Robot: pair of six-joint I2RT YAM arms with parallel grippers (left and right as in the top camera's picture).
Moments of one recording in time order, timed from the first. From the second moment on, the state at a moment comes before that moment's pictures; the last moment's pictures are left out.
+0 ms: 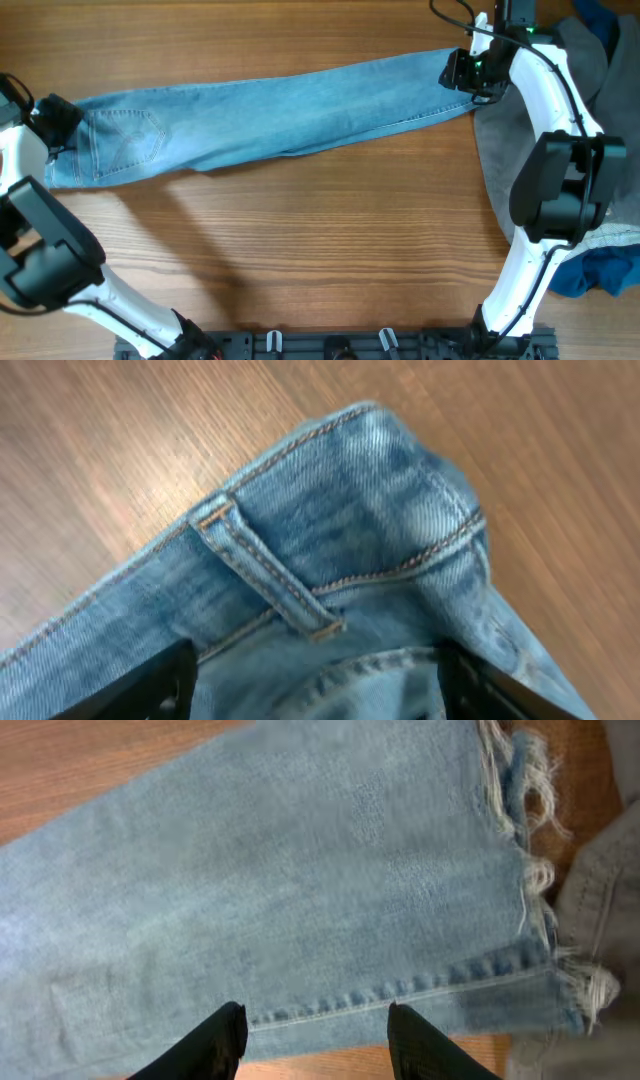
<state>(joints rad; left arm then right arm) 0.60 2.03 1.43 -0.36 0.08 -0.43 -0.07 2.19 1.84 -0.91 -0.27 0.08</state>
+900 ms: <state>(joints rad) 0.78 2.13 1.48 -0.52 0.03 -0.47 -0.07 2.30 1.84 -0.83 -0.27 0.08</state>
